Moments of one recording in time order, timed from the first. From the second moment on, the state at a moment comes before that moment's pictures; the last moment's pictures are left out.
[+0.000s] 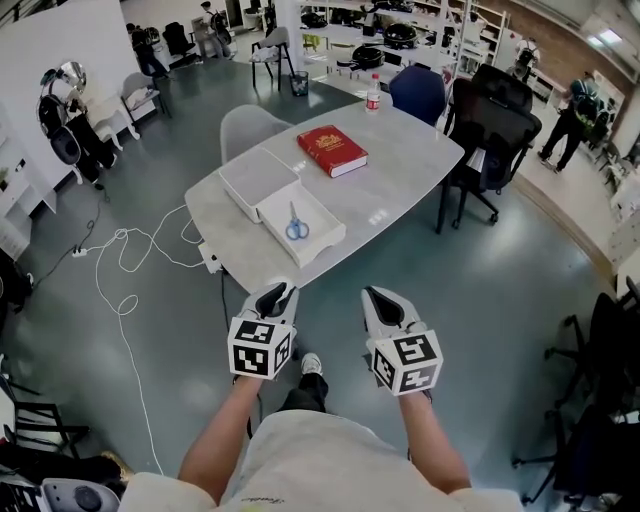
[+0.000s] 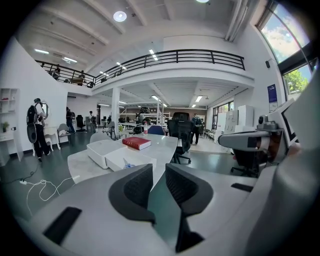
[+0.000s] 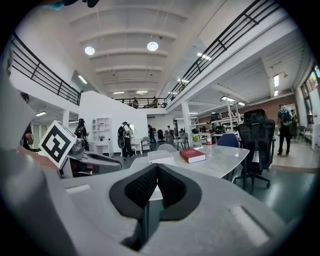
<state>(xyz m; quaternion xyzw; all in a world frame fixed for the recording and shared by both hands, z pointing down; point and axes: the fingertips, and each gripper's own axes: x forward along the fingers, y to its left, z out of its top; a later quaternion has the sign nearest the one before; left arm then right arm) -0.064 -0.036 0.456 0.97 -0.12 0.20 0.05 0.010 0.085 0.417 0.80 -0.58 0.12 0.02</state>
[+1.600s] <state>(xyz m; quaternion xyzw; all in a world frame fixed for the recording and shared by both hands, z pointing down) 0.119 -0.228 0.546 0.94 -0.09 0.30 0.12 0.192 -0.179 0.448 0.76 -0.62 0.16 0.10</state>
